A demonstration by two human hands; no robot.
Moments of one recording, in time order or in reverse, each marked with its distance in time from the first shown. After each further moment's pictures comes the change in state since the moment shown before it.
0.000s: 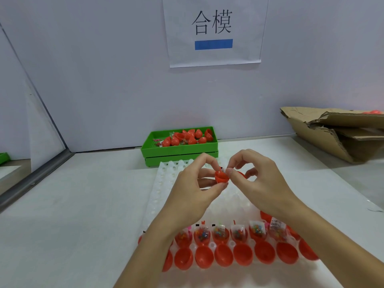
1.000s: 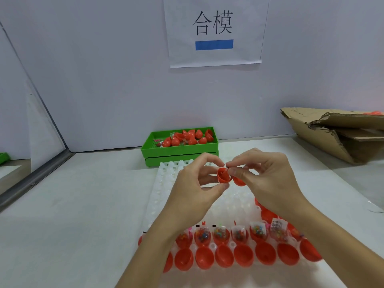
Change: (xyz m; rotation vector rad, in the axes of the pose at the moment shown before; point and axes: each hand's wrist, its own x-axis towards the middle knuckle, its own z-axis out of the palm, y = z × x) left_hand -0.001 0.002 0.000 -0.023 0.015 0.050; right_hand 0.003 -0.005 -0.009 0.184 0.059 -0.094
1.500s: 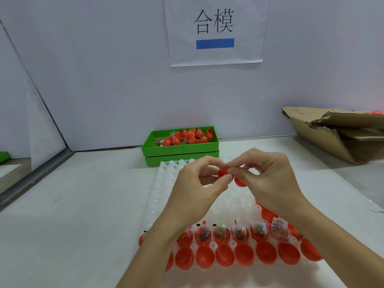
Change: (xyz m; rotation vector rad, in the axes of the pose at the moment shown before) left_hand 0.001 -0.002 0.003 -0.054 0.021 0.015; right_hand -0.001 0.002 0.001 -0.029 -0.005 -0.024
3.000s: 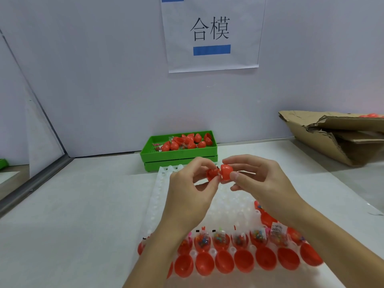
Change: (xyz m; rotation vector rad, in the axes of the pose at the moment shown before) left_hand 0.000 -0.002 0.002 0.204 0.232 0.101; right_hand -0.003 0.003 -0.003 0.309 -0.134 0.262
